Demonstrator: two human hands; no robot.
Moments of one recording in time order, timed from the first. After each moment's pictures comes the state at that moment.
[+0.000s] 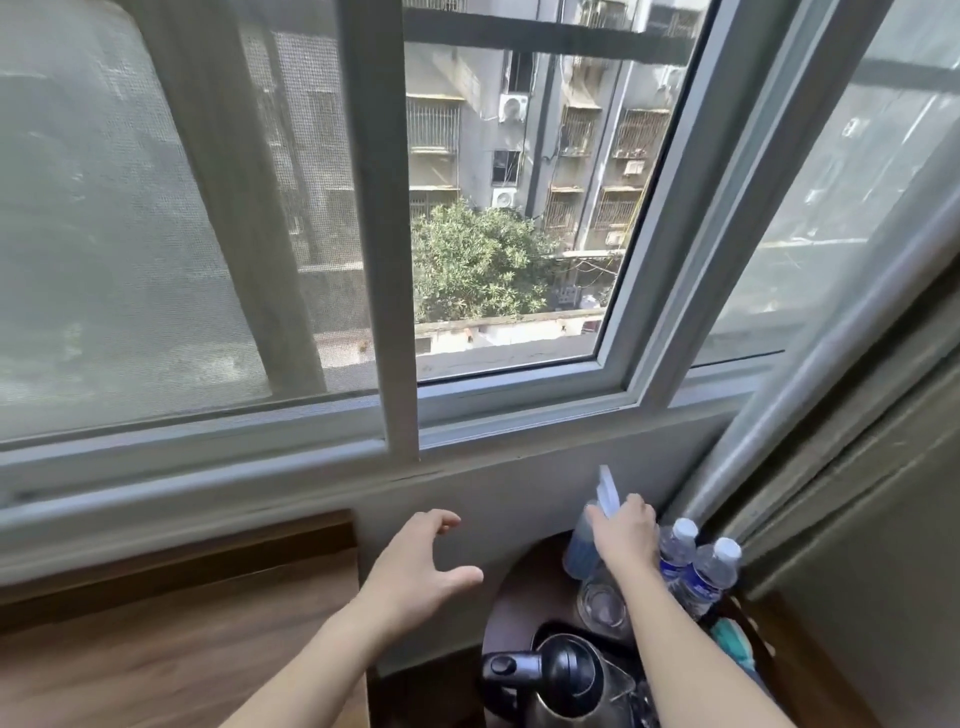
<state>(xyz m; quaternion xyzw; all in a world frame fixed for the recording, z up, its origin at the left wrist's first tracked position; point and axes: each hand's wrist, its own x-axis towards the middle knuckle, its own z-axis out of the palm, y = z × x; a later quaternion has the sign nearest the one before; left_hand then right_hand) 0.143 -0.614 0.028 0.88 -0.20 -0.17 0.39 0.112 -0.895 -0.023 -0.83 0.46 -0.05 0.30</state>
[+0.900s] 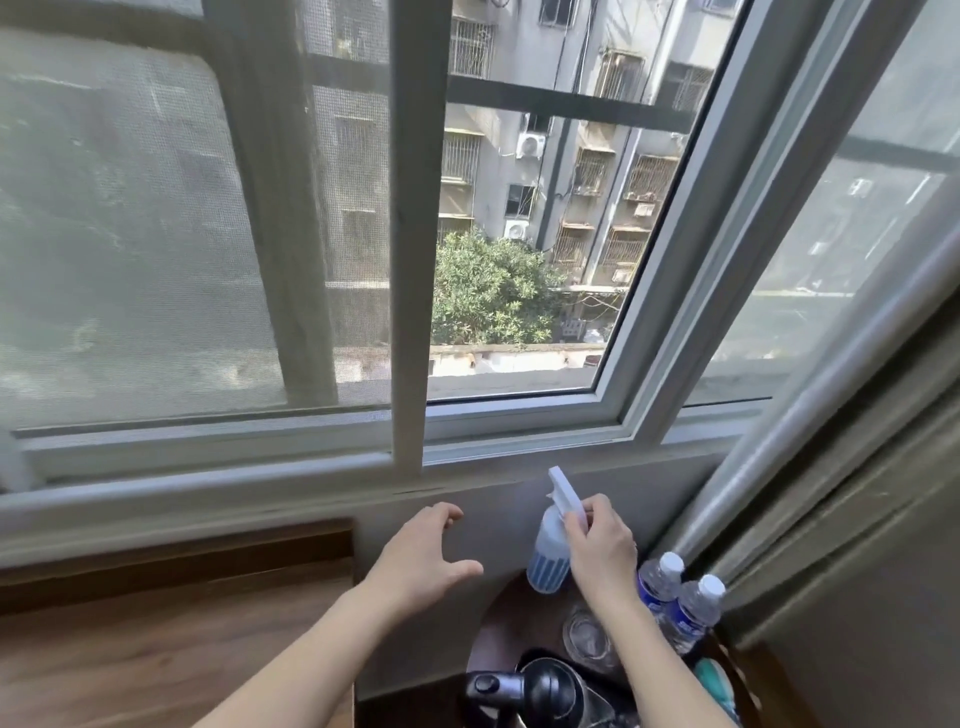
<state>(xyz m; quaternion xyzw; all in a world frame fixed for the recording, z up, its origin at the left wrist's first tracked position) 0.148 -0.628 0.055 0.90 -0.20 -0.16 0.36 0.095 -0.854 0.036 -0.89 0.29 -0.17 0.31</state>
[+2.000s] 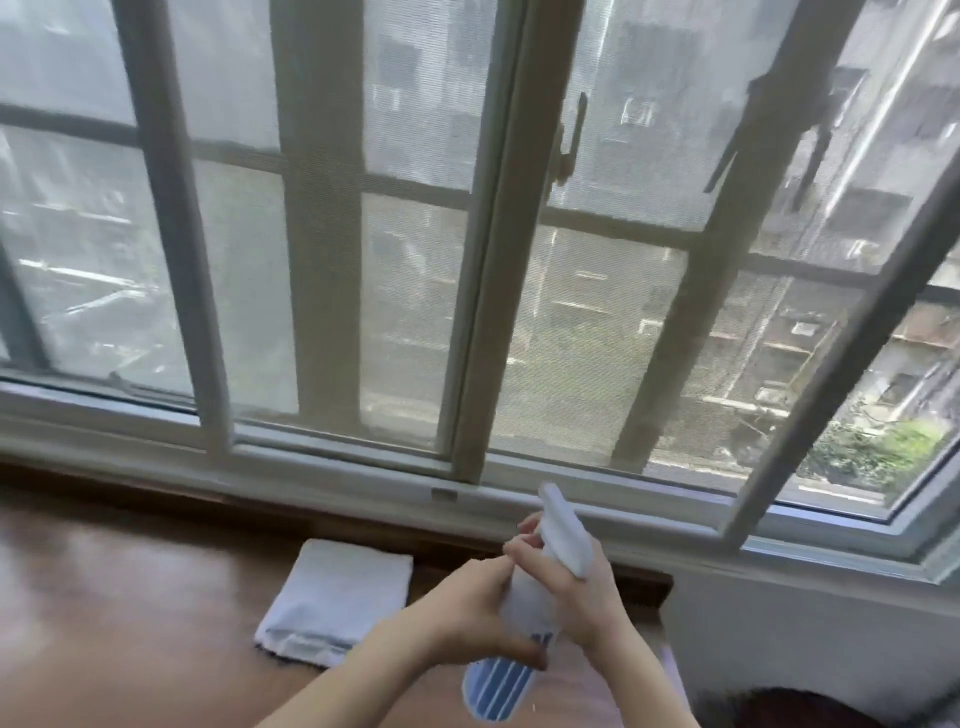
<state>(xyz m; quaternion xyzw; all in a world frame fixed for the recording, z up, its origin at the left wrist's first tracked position) 0.082 -0.202 0.142 0.86 -0.22 -0.17 0.43 0.065 -0.353 0.177 -0.77 -0.02 -0.02 0.63</state>
